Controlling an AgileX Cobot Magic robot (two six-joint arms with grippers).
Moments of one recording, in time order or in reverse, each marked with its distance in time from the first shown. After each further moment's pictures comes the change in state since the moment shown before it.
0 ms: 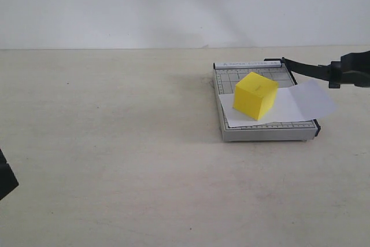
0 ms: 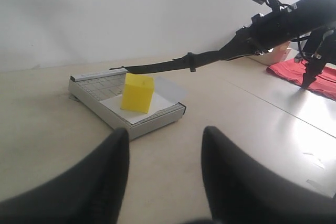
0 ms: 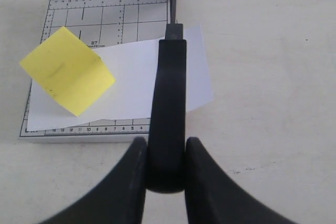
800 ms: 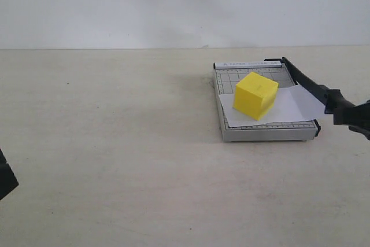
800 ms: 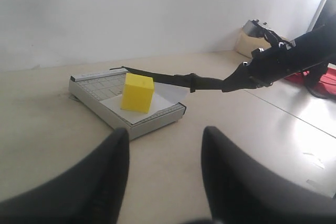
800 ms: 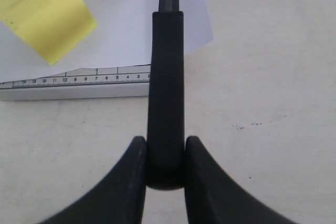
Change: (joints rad) left arm 0.000 0.000 0.000 0.000 0.000 0.000; right arm 0.008 0.002 0.231 0.009 -0.181 -0.009
